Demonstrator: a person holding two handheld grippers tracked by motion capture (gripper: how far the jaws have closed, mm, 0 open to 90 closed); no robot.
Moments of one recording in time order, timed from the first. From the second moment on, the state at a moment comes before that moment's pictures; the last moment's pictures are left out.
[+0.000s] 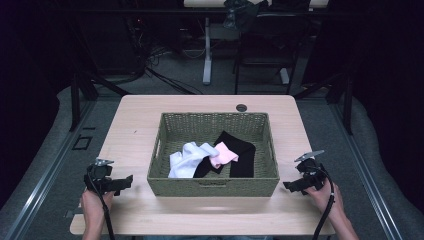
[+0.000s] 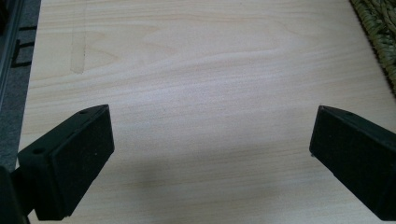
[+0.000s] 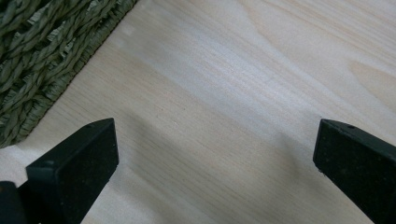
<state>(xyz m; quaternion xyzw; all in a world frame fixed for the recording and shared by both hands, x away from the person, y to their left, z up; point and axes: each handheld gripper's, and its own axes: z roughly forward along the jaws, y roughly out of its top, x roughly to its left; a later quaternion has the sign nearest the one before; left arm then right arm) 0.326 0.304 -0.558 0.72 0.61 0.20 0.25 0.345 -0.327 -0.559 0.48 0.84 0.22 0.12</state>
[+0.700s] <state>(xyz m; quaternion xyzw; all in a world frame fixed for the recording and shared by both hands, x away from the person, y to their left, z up) 0.320 0.311 -0.524 0.72 0.59 0.18 0.31 0.344 -0.326 -0.561 0.49 0.84 0.22 0.12</state>
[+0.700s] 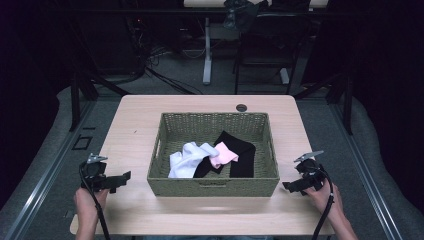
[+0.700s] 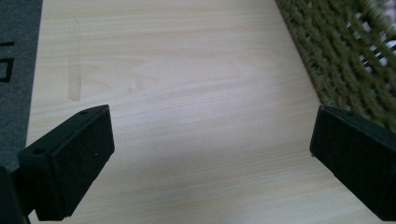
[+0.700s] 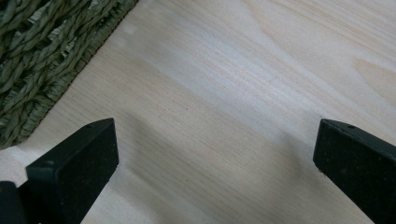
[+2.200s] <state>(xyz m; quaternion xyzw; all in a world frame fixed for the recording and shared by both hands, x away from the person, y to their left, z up) 0.373 0.183 -0.424 0.82 0.45 0.15 0.31 0.341 -0.330 -0.561 0.49 0.84 0.22 0.12</state>
